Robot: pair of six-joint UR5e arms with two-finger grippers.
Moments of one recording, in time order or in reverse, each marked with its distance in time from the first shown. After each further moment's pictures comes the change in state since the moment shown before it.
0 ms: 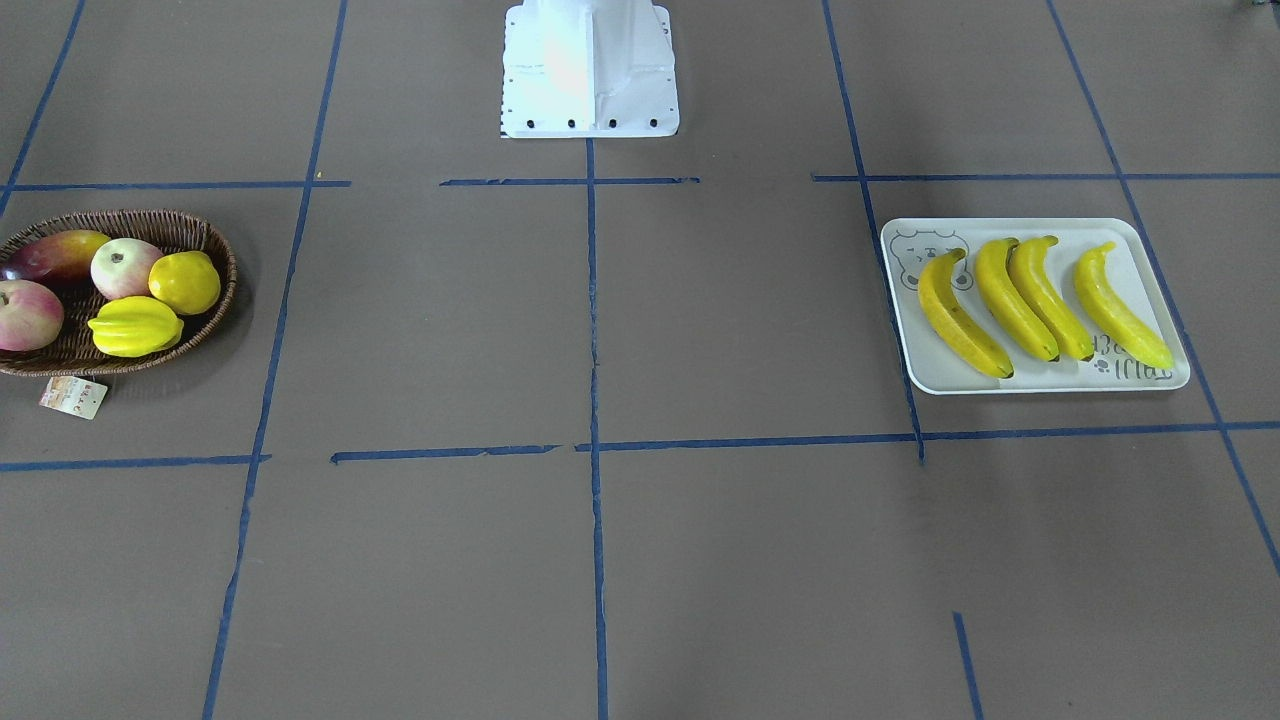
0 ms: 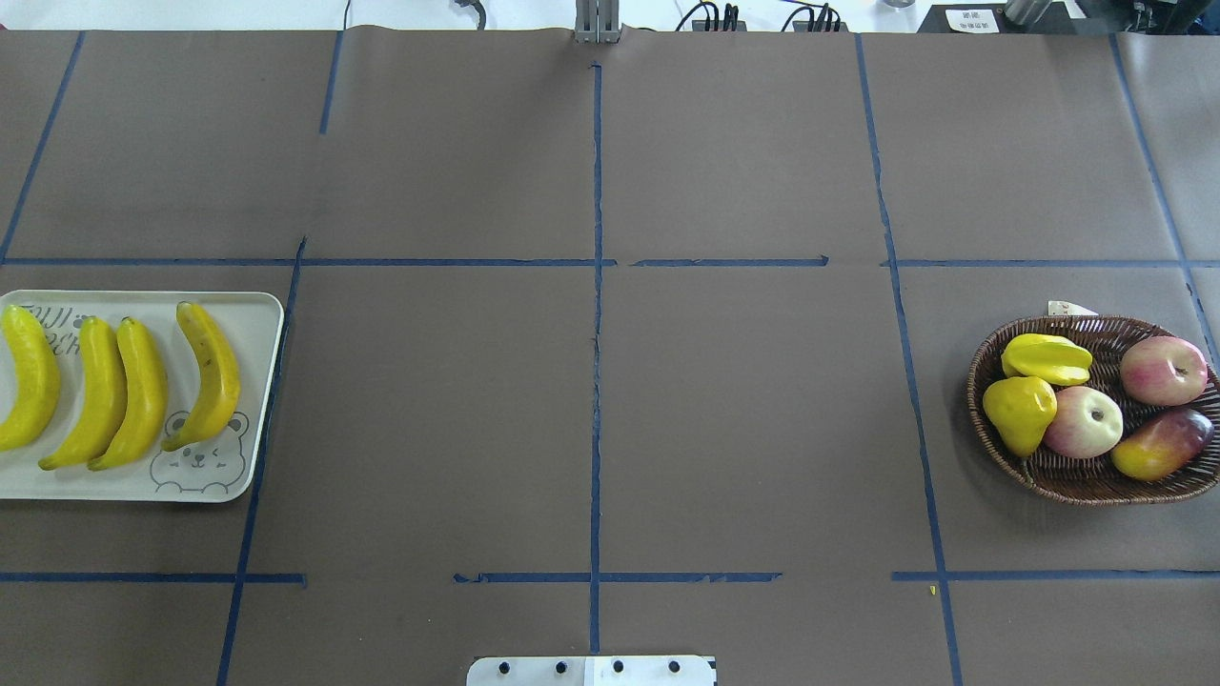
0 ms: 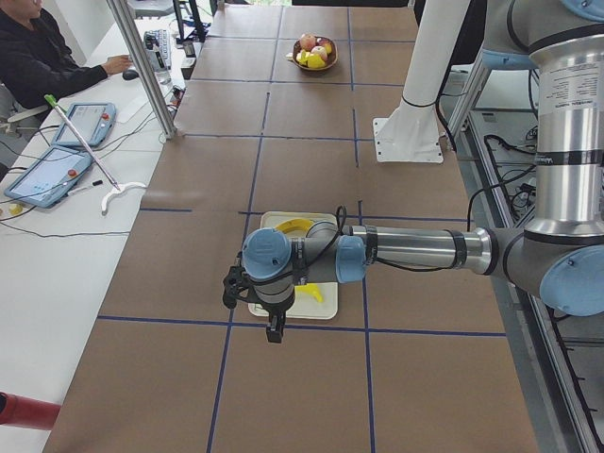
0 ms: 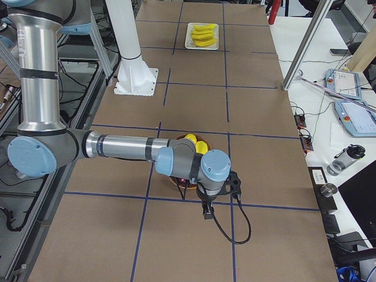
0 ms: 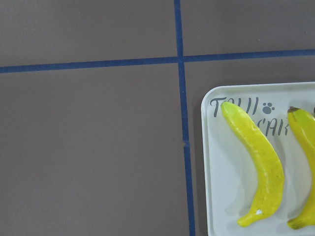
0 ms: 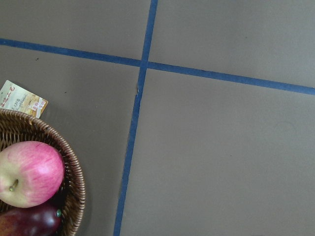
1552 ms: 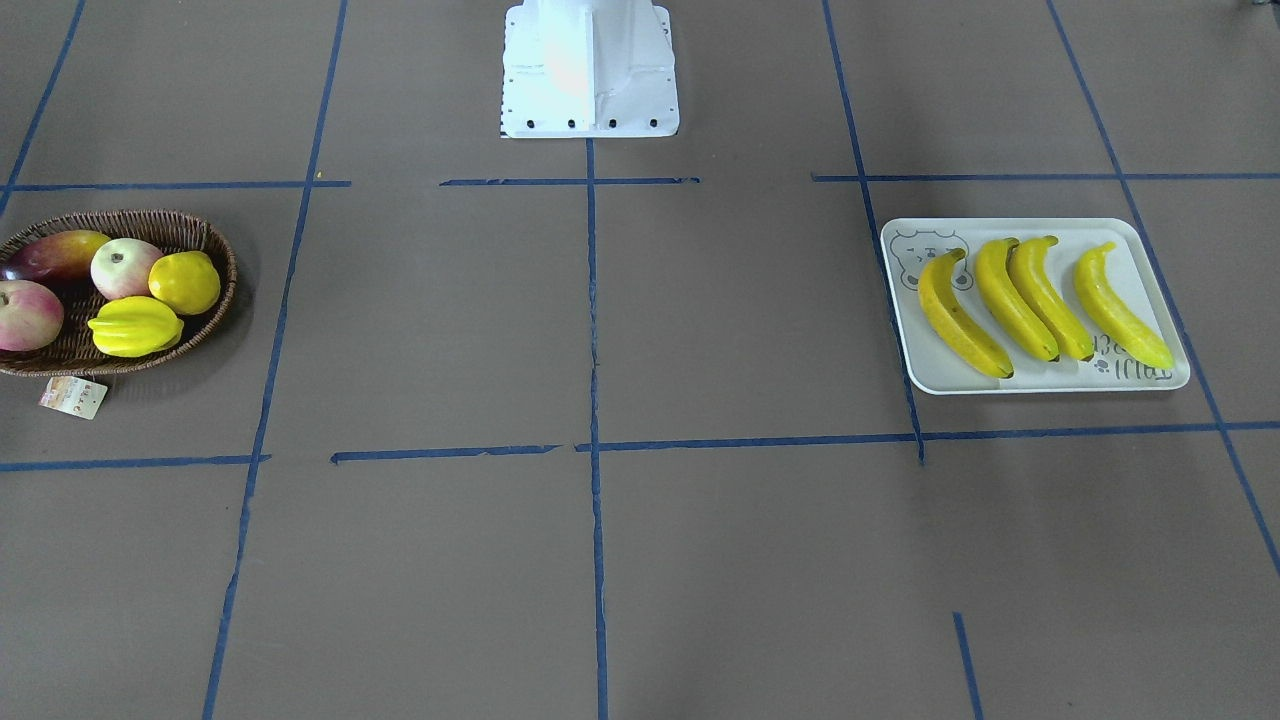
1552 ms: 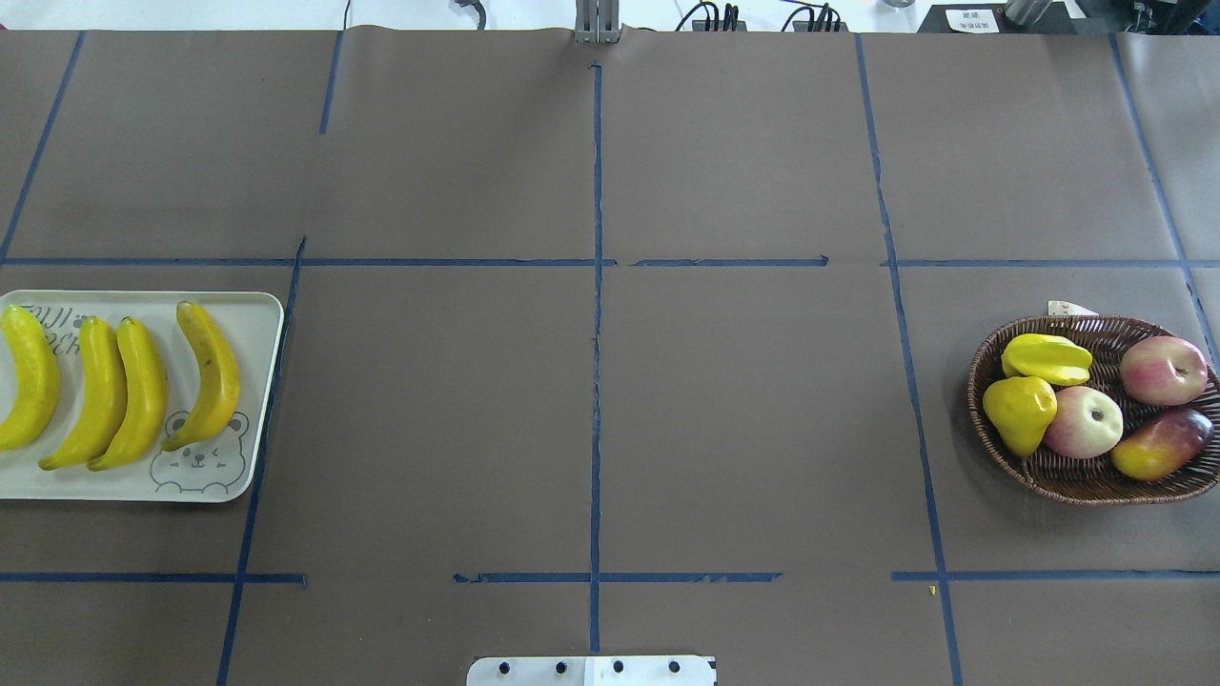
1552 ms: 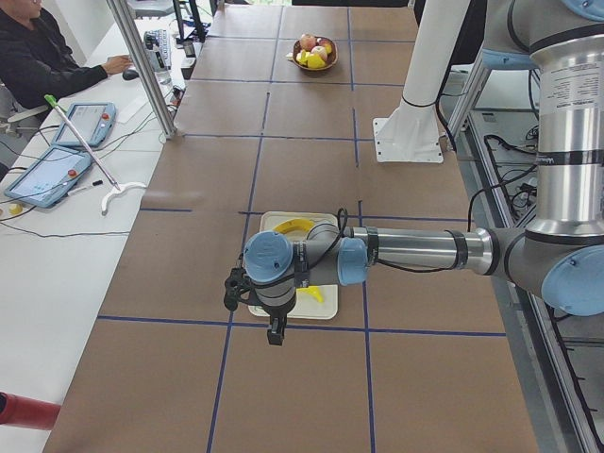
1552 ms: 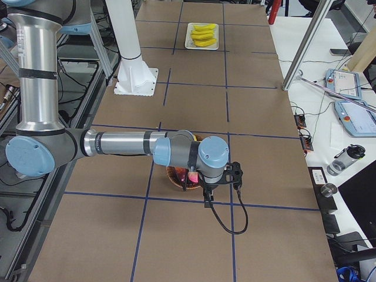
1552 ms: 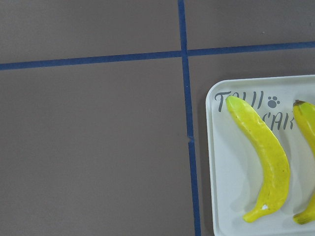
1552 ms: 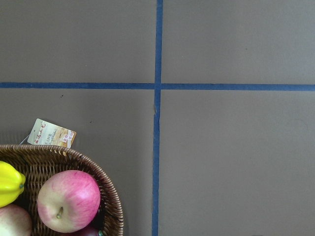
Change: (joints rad) left arm -0.004 0.001 -0.008 0.001 -0.001 0.005; right arm 0.000 -0.013 0.090 0.002 0.038 0.225
